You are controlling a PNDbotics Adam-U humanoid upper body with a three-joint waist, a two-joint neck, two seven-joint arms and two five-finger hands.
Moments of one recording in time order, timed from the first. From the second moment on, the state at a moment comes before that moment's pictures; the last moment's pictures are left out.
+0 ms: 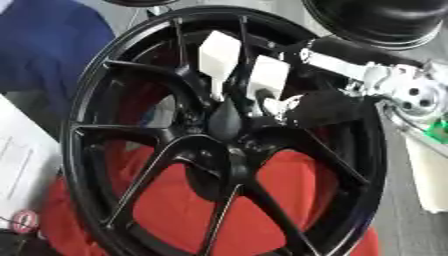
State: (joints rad) left arm -0.19 0.54 0.06 -1.93 0.44 0.08 0.25; right arm -0.84 -1.00 0.57 -1.99 0.07 0.53 0.35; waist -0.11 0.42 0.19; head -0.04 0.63
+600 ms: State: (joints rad) left arm -0.19 0.54 0.06 -1.93 0.44 0.08 0.25; right arm -0.84 -0.99 0.57 -1.99 0.05 0.55 0.26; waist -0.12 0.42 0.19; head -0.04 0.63
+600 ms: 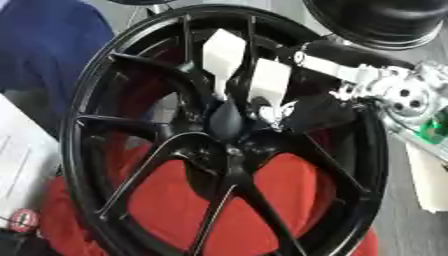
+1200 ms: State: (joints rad) left arm -0.18 0.54 0.06 -1.93 0.44 0.08 0.24; right arm -0.82 -1.00 0.51 -1.99 -0.13 0.46 0.04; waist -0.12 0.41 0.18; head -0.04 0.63
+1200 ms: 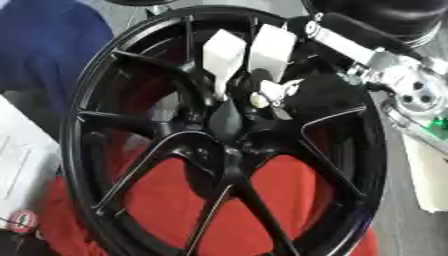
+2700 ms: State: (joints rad) left arm -0.15 0.53 0.11 -1.94 0.44 0.05 0.30; right arm -0.21 -1.05 -0.22 -1.64 0.09 0.34 -0.03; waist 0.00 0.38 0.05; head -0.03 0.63
